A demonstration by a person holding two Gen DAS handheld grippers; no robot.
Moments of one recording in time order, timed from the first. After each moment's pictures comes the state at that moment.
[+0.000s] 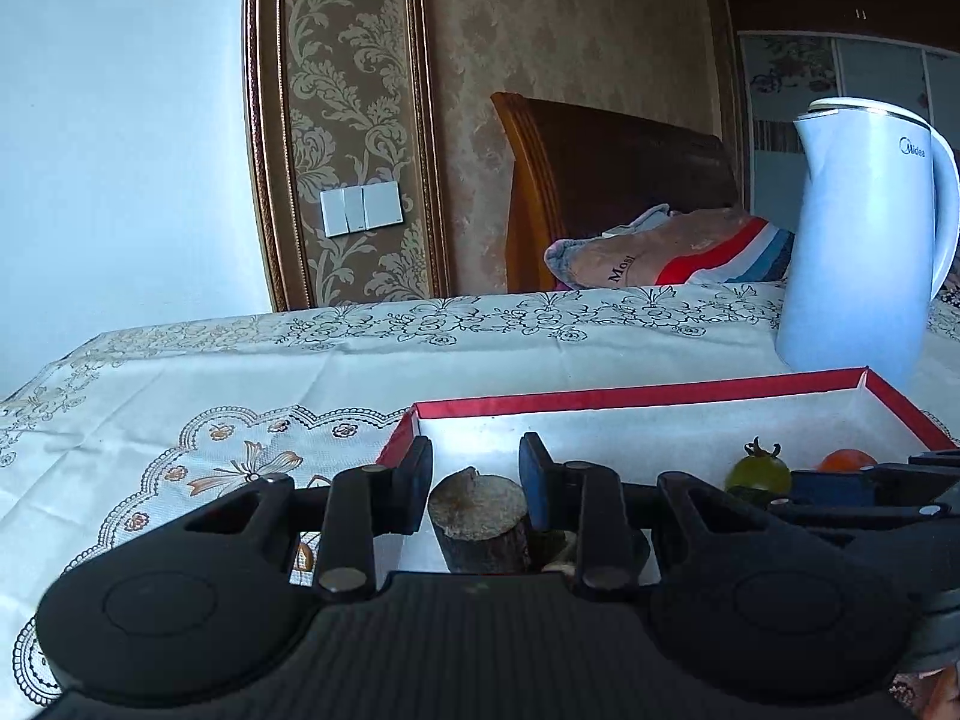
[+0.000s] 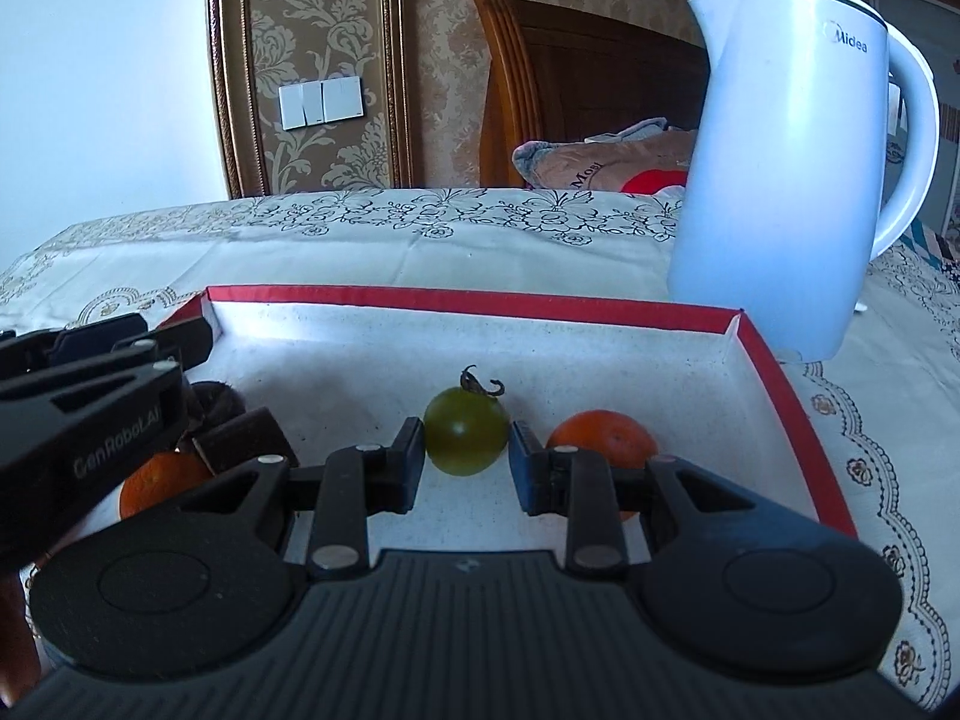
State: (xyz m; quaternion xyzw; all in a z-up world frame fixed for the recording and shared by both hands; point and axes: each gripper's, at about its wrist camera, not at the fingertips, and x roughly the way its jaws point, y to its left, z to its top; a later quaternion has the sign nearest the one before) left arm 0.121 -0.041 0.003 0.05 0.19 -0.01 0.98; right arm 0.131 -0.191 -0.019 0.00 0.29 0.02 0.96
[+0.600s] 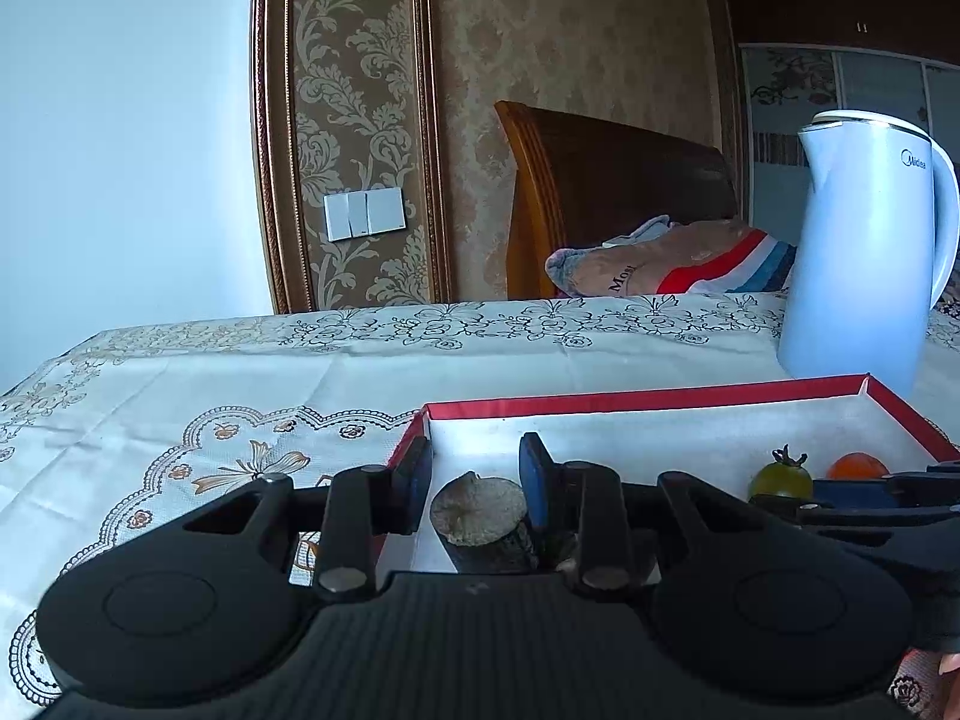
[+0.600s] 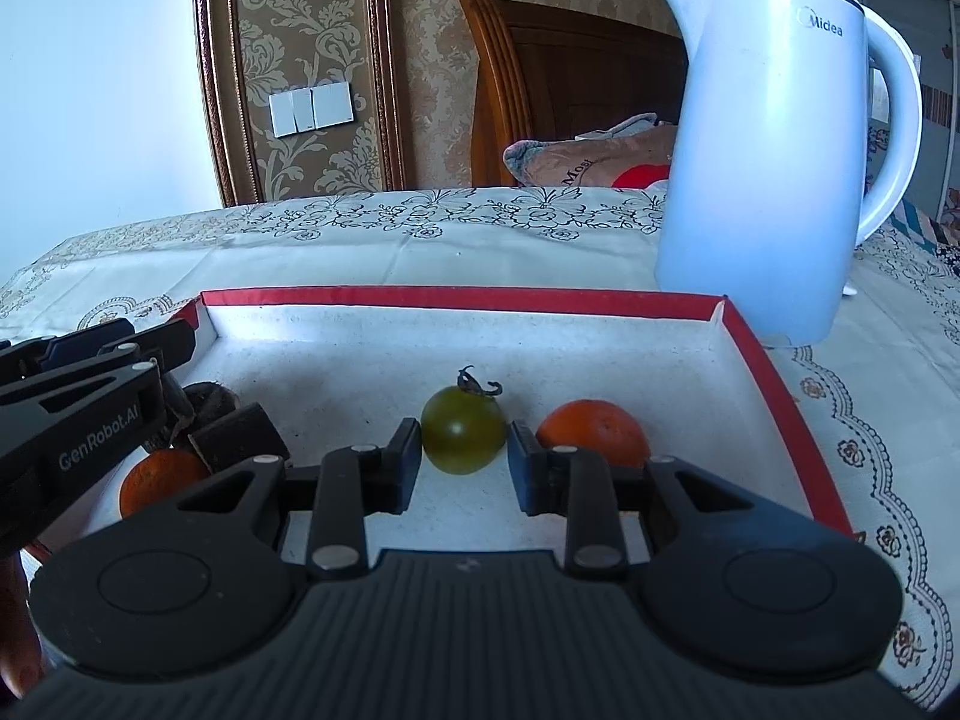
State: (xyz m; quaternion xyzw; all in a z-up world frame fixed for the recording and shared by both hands) left arm 0.118 -0.031 0.001 0.04 0.19 -0.02 0.98; right arm 0.123 -0.198 -0.020 0.02 0.29 0.02 0.96
